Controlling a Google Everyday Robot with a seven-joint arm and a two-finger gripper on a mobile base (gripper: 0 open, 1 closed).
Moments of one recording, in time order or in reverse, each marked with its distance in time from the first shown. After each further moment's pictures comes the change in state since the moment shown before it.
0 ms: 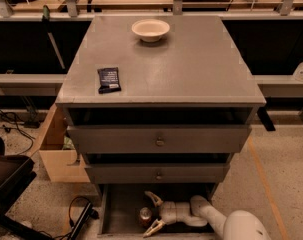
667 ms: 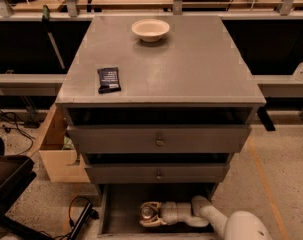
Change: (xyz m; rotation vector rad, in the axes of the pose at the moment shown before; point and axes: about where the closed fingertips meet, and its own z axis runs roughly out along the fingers) arm 0.000 -0.002 -0.005 0.007 0.005 -0.003
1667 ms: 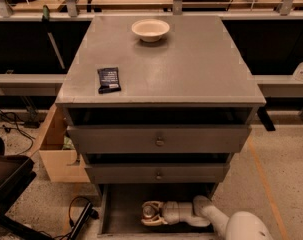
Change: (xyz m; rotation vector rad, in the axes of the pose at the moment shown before) arm -0.001 -0.003 -0.008 0.009 0.005 -0.005
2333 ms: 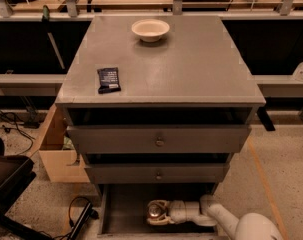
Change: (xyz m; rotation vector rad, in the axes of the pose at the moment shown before) arm -0.022 0.004 -0.028 0.002 -0.006 -0.008
